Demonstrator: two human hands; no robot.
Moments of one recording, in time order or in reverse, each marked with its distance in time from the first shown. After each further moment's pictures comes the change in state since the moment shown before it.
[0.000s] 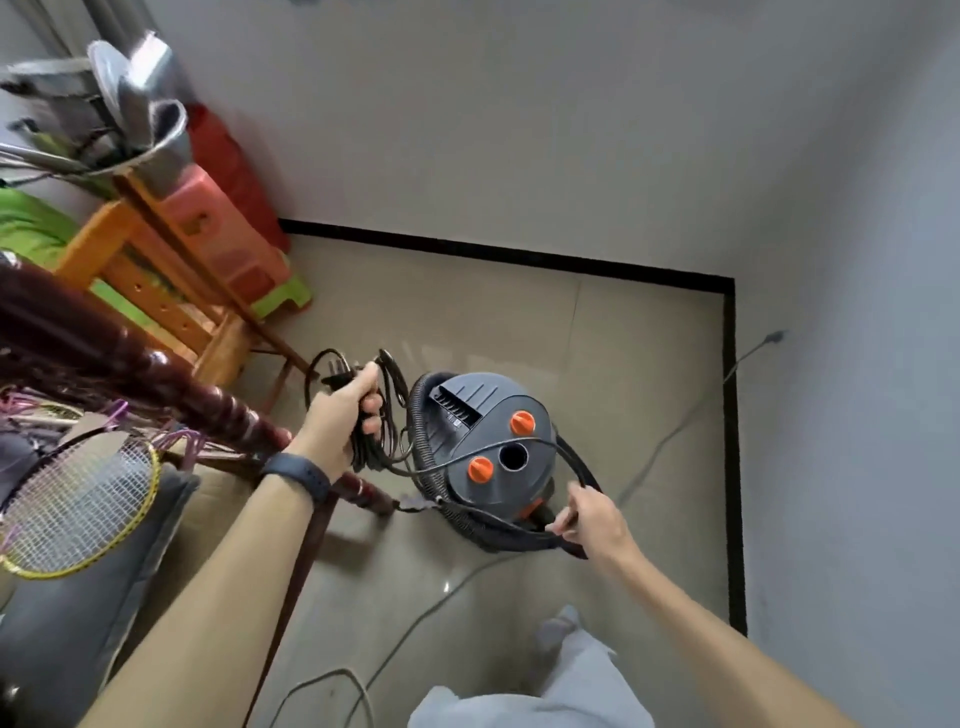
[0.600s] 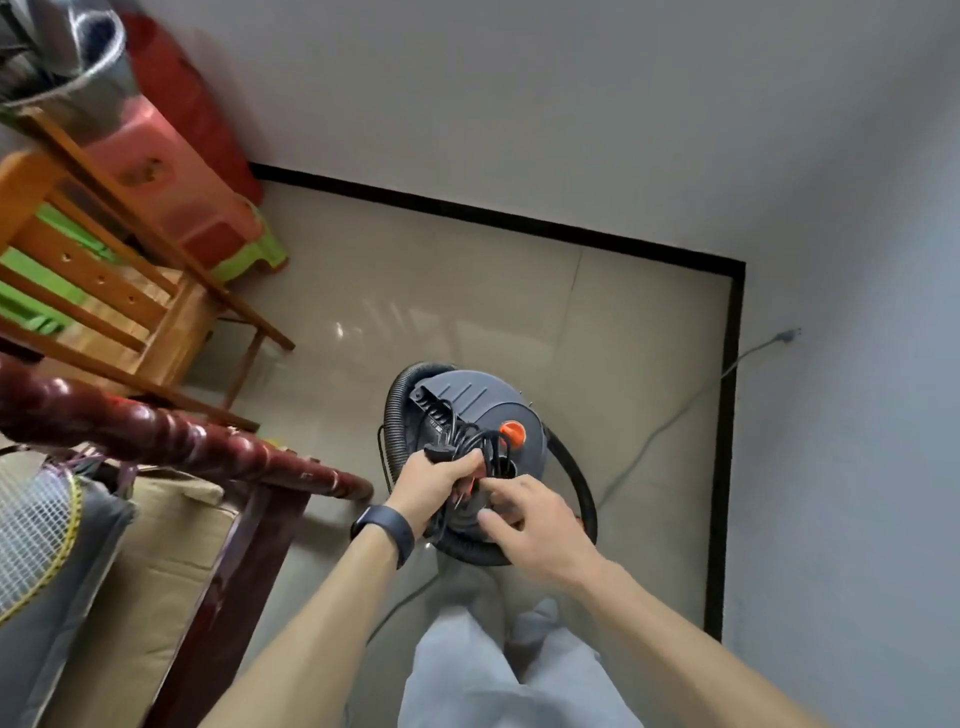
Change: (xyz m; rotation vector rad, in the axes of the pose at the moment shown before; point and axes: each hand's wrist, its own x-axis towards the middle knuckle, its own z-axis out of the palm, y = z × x) left_hand 0.049 -0.090 0.085 0.187 -0.168 -0.245; right_hand 0.045 -0.061 0.022 -0.530 -0.181 -0.501
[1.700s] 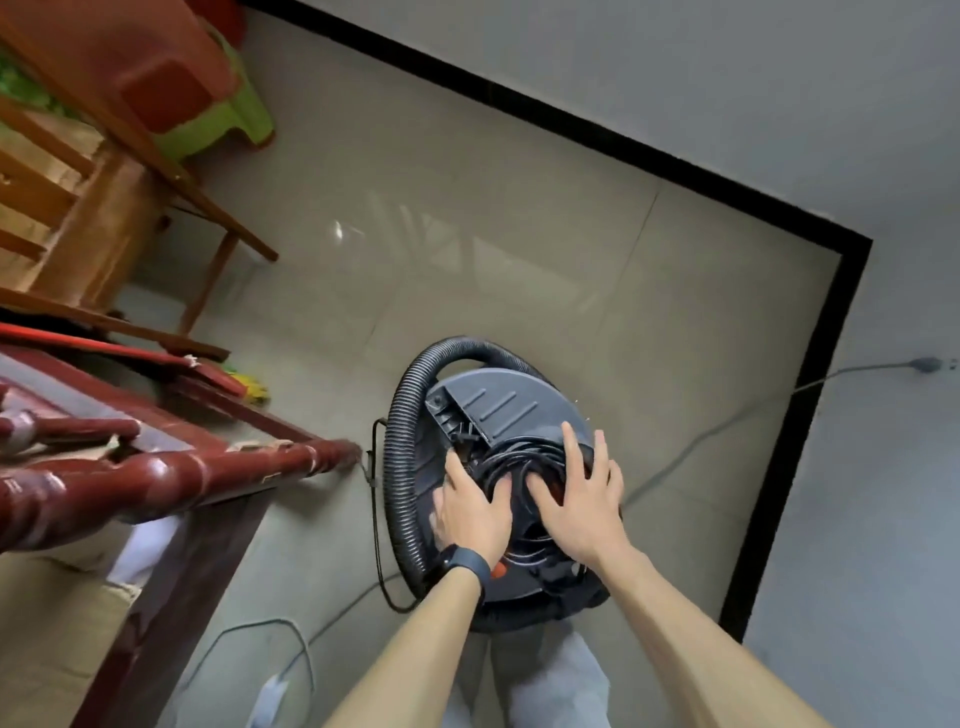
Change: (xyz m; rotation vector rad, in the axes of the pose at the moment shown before) left_hand 0.209 -0.096 -0.002 0.636 0.444 -0.141; right_hand 0.214 0.137 0.063 -0.211 -0.071 0.438
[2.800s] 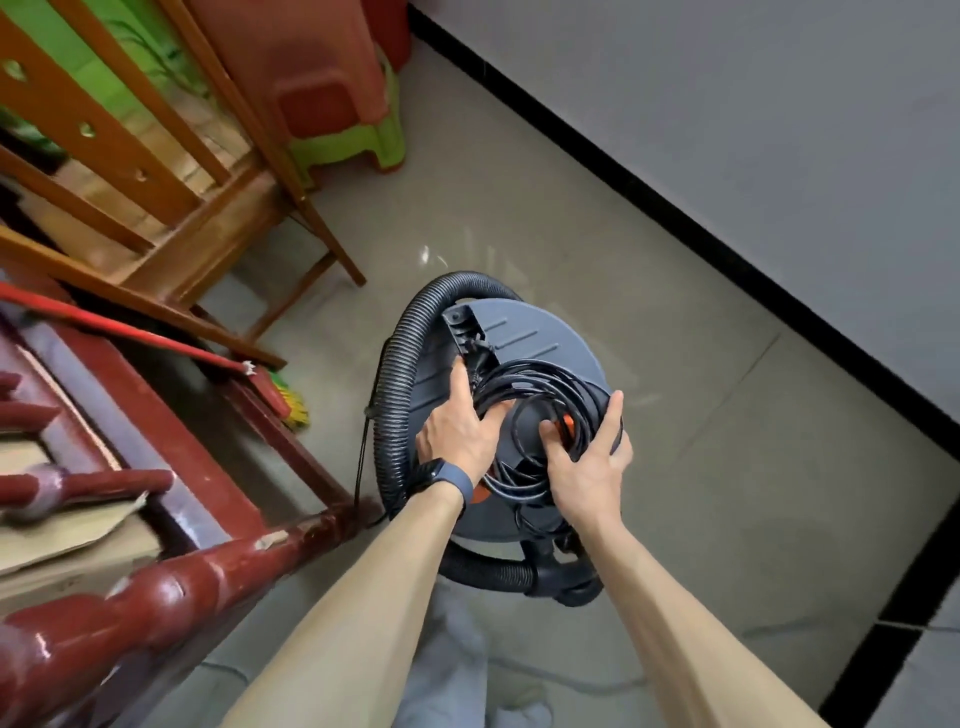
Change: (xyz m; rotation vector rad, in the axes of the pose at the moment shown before) left_hand 0.255 0.079 -0.138 -0.089 0.282 0.060; right_hand 0.199 -0.217 -0.022 0.383 0.138 -0.072
